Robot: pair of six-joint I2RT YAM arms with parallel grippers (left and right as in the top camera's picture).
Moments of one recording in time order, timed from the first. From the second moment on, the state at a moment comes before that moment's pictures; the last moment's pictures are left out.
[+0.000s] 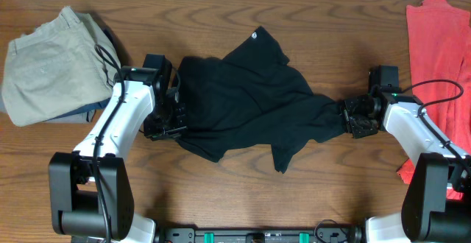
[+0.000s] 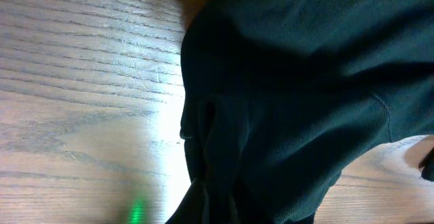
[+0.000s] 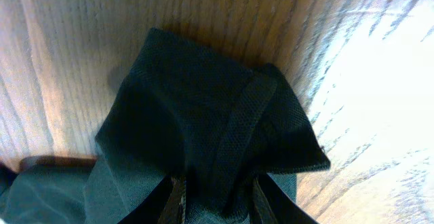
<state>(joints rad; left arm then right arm) -0.11 1.68 1.15 -1.15 0.19 -0.28 -0.07 1.64 0.89 -0.58 -0.19 1.29</state>
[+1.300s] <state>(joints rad) -0.11 1.68 1.15 -1.15 0.19 -0.28 -0.13 1.63 0.89 -0.59 -0.24 1.22</state>
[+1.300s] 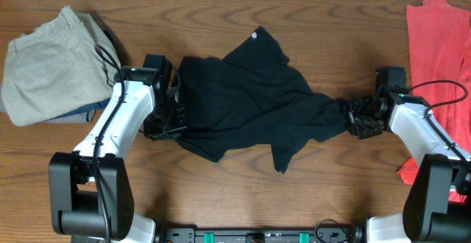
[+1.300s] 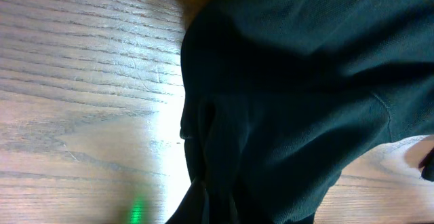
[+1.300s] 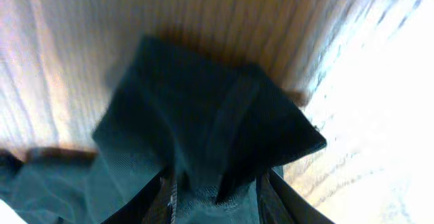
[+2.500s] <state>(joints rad) -0.11 1.68 1.15 -1.15 0.19 -0.28 -0.12 1.62 0.89 -0.58 -0.20 1.16</state>
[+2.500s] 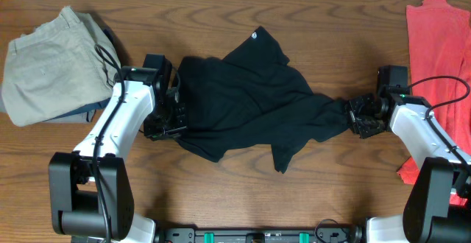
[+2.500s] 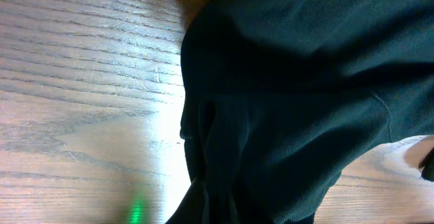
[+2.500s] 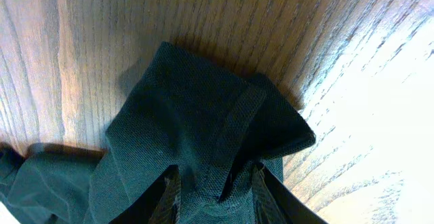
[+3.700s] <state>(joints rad) -0.11 1.68 1.15 -1.15 0.19 -0.28 -0.09 1.62 0.89 -0.58 -0.15 1.16</state>
